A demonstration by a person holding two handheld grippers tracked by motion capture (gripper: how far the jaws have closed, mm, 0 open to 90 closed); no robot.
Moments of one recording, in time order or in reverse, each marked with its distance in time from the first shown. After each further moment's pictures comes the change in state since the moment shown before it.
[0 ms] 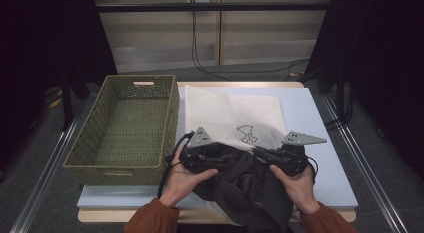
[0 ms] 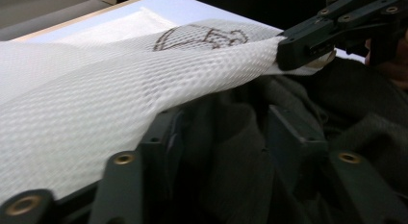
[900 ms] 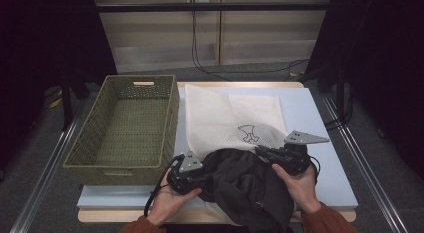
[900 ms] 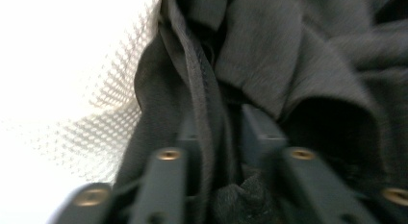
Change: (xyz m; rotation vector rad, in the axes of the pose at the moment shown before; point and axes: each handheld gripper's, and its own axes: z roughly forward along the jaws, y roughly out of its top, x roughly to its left) left arm -0.011 -0.055 -0.012 0.140 0.023 0.023; right arm -0.003 0.002 -0.003 -0.005 -0.013 0.015
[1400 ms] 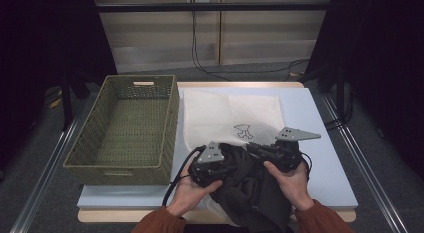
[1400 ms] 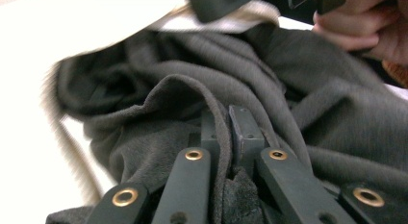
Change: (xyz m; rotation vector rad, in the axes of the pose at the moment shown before) left arm -0.025 0.053 0.037 -0.113 -0.172 0.028; right arm 0.016 0.014 0.012 -0.018 0.038 -0.019
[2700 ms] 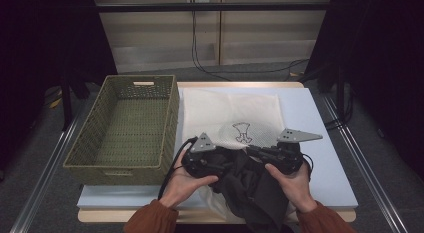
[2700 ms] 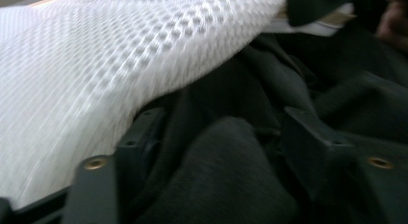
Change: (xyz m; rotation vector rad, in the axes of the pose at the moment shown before) left arm 0.027 -0.012 -0.027 0.005 0.080 -0.041; right arm 0.000 -0.002 -0.005 0.013 0.050 0.000
